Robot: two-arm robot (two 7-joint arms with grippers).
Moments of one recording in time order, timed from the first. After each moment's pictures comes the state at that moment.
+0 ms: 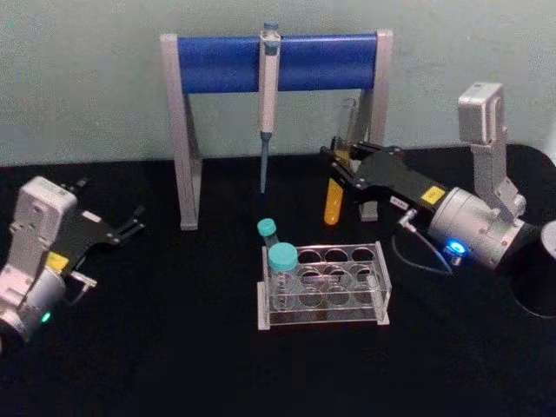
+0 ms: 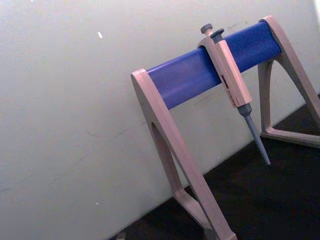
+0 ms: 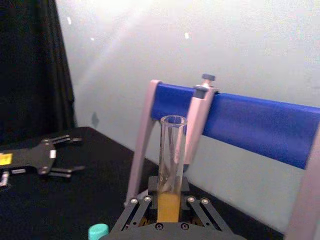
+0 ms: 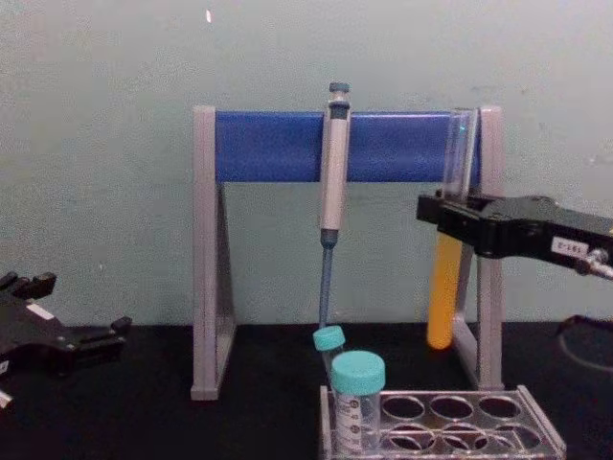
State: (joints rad) left arm -0.20 0.60 0.45 -1.41 -0.25 -0.12 0.03; right arm 0.38 0.42 -0.42 -1.38 0.52 -0.04 0.53
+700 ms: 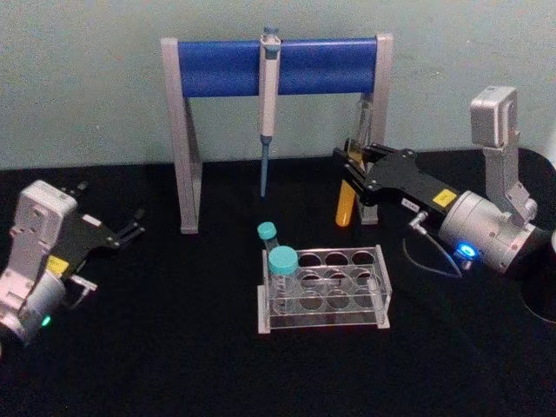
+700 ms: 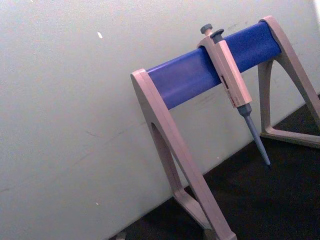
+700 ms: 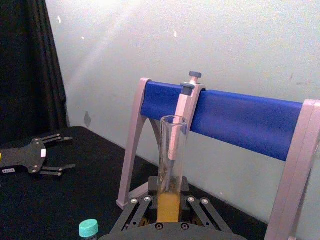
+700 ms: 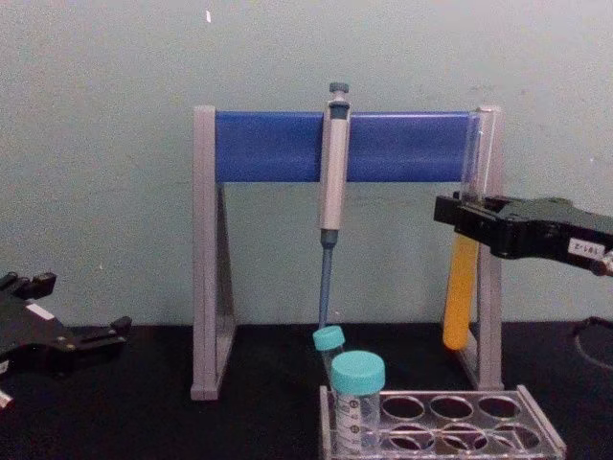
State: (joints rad) left arm -0.20 0.60 0.45 -1.41 -0.25 -0.12 0.03; right arm 0.37 0.42 -0.39 -1.38 0.52 -0.03 0.52
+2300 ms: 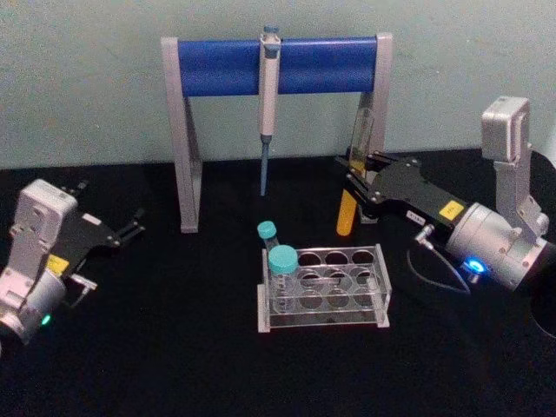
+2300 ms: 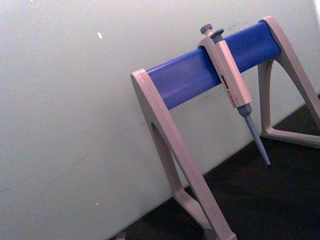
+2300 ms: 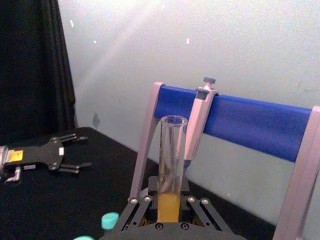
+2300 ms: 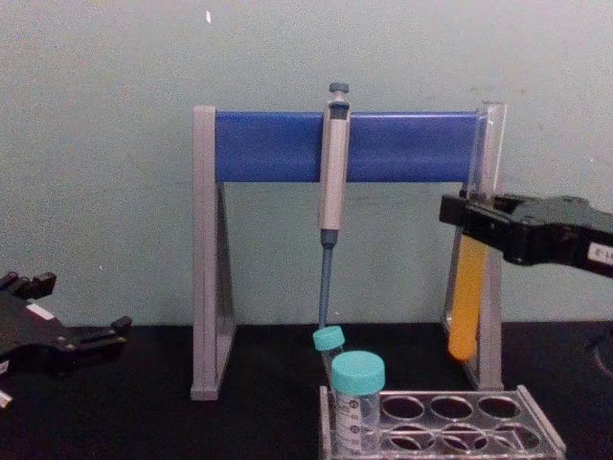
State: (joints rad) left arm -0.20 0.60 0.45 -1.41 -0.25 -0.12 0.03; right arm 0.29 0.46 -0.38 -1.50 0.52 -0.03 0.51
